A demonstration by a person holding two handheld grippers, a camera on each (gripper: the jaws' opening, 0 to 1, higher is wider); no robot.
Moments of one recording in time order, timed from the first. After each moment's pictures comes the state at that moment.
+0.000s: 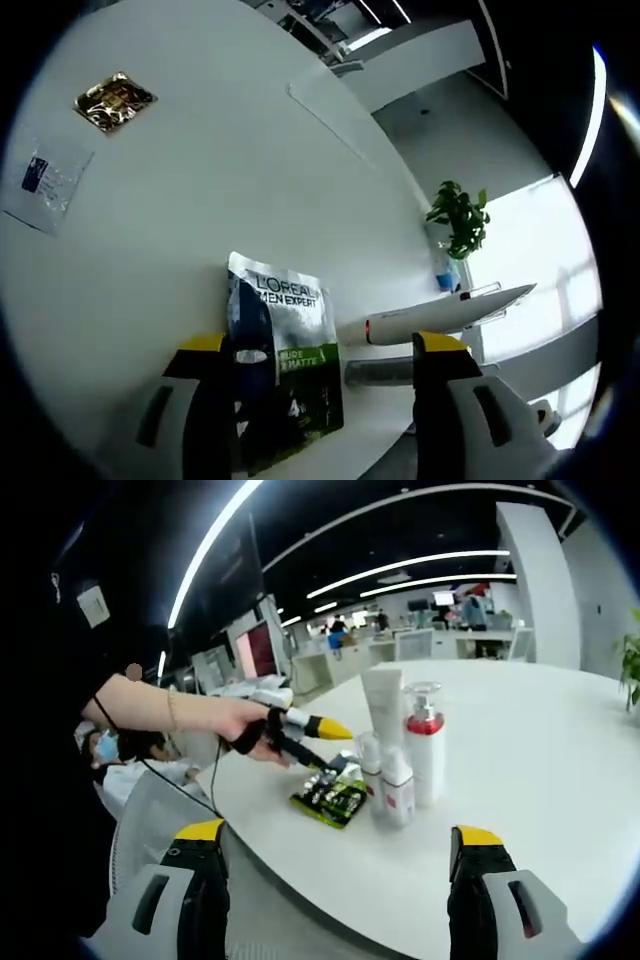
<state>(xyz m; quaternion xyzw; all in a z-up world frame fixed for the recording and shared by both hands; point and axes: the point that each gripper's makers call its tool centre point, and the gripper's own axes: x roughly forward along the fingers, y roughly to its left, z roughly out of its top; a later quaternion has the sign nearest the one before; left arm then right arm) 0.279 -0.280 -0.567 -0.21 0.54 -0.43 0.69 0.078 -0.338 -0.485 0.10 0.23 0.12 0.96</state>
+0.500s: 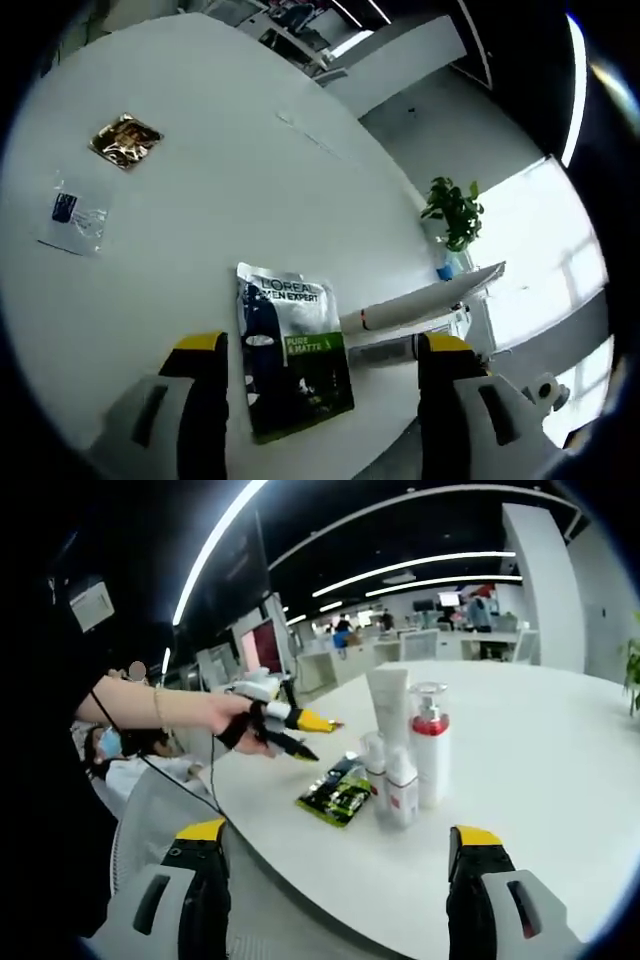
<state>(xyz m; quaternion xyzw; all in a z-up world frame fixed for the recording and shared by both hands) 0.280 -0.241 -0.547 -0.16 0.50 -0.45 0.72 0.080 -0.338 -0.488 0.10 0.23 0.12 0.96</state>
